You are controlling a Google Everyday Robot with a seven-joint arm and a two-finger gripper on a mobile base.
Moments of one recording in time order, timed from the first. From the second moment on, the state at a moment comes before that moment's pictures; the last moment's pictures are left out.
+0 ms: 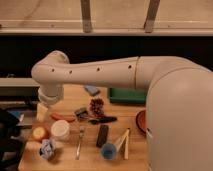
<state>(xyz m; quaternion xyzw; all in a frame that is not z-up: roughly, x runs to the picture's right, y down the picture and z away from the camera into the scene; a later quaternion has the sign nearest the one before) -0.235 0.088 0.661 -0.36 -0.04 0.29 0.89</state>
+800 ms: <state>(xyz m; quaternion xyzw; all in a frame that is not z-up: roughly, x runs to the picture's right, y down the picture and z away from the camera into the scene) -0.302 0.157 0.729 -0.42 -0.02 0.25 0.87</state>
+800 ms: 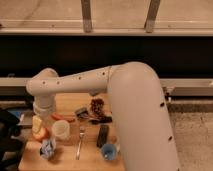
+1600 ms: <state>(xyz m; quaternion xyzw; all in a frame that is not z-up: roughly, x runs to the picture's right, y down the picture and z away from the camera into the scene) -0.332 0.168 0.735 -0.42 -0.07 0.24 0.87</state>
